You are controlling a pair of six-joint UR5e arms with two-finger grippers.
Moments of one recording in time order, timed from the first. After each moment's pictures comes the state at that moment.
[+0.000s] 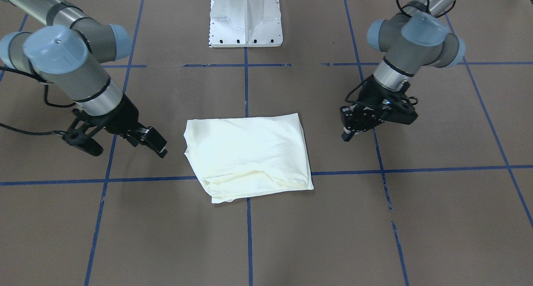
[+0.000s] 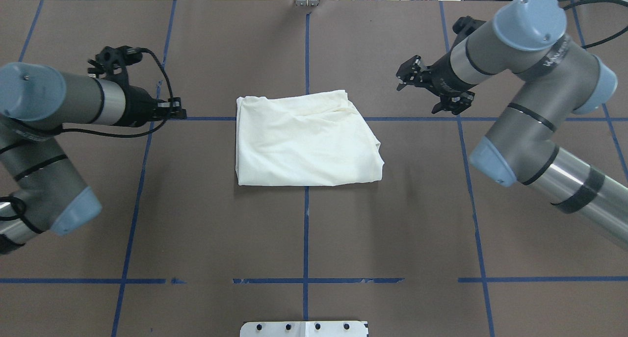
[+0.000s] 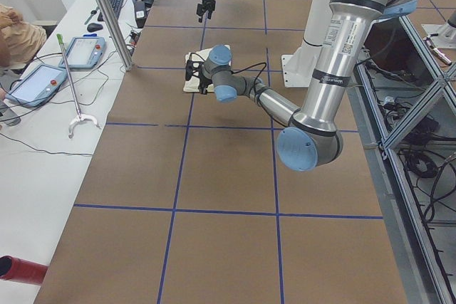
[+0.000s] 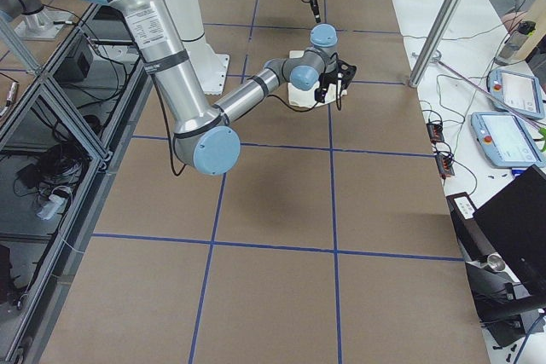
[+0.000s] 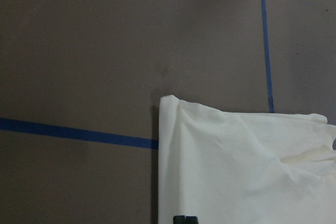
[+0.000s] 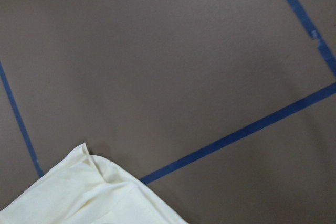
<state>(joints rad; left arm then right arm) -0.81 -1.80 -1.76 -2.29 -1.90 -1.17 0.90 -1.18 1.72 -1.23 2.10 1.49</state>
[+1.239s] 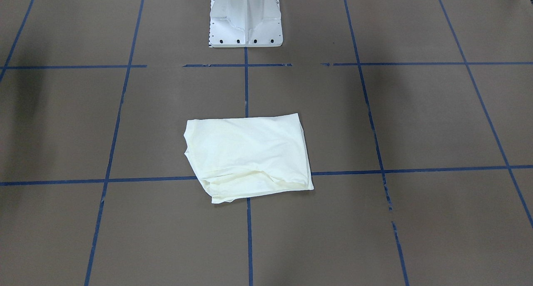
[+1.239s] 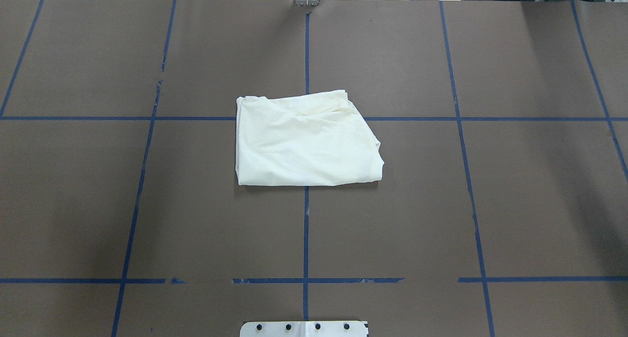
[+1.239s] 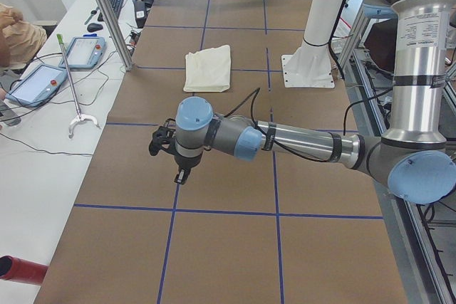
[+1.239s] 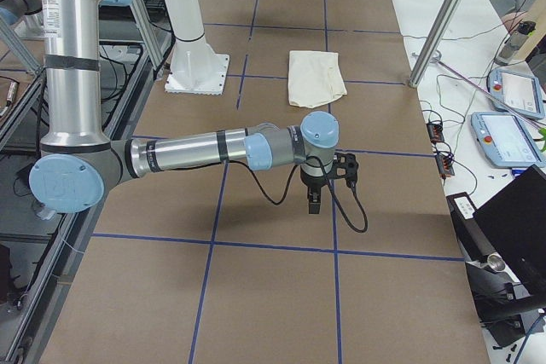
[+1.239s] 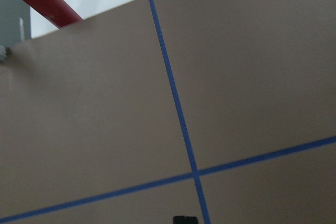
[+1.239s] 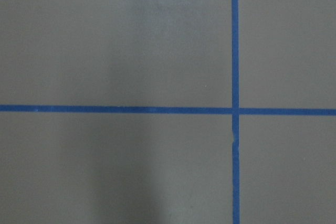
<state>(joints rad) -1.56 -1.50 -1.78 -1.73 -2.37 -0.03 1.44 -1.62 1.77 -1.52 2.37 0.25</state>
